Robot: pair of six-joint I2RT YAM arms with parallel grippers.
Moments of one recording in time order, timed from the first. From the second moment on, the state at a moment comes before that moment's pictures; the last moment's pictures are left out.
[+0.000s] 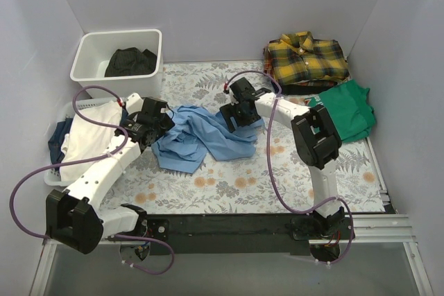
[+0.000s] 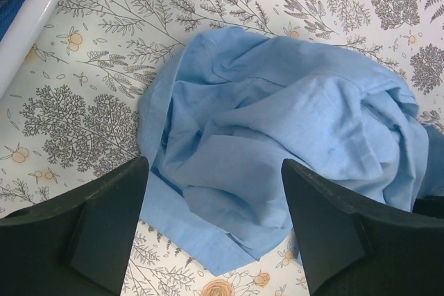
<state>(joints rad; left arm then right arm) -0.38 1.19 0.97 -0.68 -0.52 -0.92 0.61 2.12 1.62 -0.62 -0.07 0.10</state>
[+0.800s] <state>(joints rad) -0.28 1.60 0.96 -0.54 -0.37 -0.89 0.42 2.01 1.44 -0.61 0.06 0.13</state>
